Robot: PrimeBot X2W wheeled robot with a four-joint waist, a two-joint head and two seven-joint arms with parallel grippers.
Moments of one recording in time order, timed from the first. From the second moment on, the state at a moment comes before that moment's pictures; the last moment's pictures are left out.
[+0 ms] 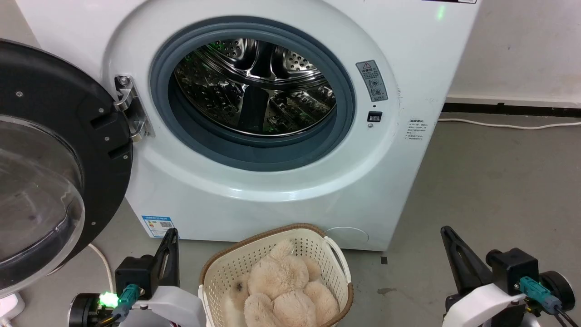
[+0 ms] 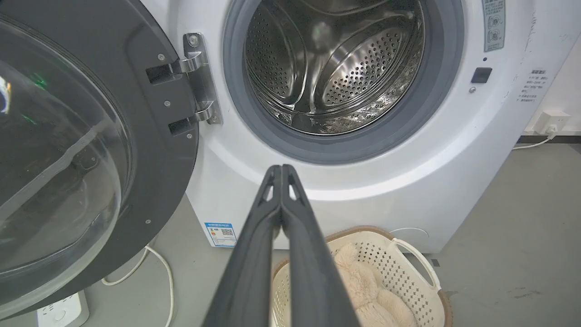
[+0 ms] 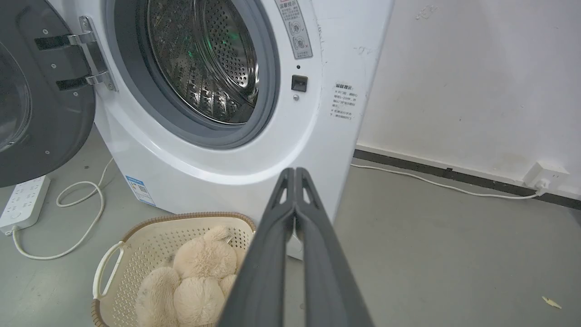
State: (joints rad) left arm 0.01 0.05 0.00 0.00 0.00 0.00 0.00; right arm 0.01 -0.05 0.00 0.00 0.01 0.13 0.00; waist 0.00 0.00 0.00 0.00
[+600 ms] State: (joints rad) left arm 0.02 0.05 -0.02 0.02 -0.01 0.00 -0.02; right arm 0.01 -0.05 -0.01 0.00 0.02 0.13 -0.02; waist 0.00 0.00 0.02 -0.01
